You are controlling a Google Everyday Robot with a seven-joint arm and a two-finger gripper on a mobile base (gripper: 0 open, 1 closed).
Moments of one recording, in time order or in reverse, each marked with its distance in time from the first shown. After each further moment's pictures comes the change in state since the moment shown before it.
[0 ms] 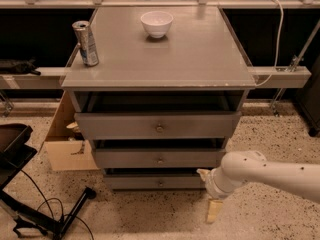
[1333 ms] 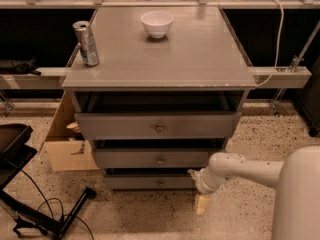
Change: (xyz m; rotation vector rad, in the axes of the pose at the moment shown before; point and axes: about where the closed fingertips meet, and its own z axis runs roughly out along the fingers) arm 0.021 -0.048 0.110 -0.029 -0.060 -0.011
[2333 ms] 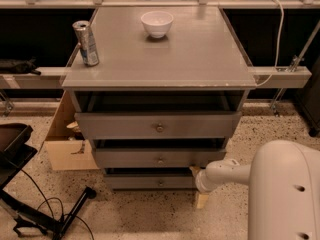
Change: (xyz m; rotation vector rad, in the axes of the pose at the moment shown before) arm 0.045 -0.043 0.052 0.155 0.097 -0.054
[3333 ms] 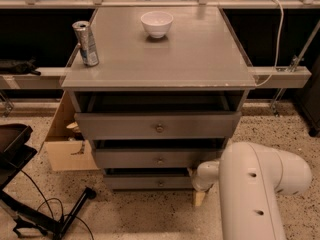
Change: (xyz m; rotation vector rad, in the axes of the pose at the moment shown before) arm 0.028 -0.020 0.076 -0.028 0.079 -0.054
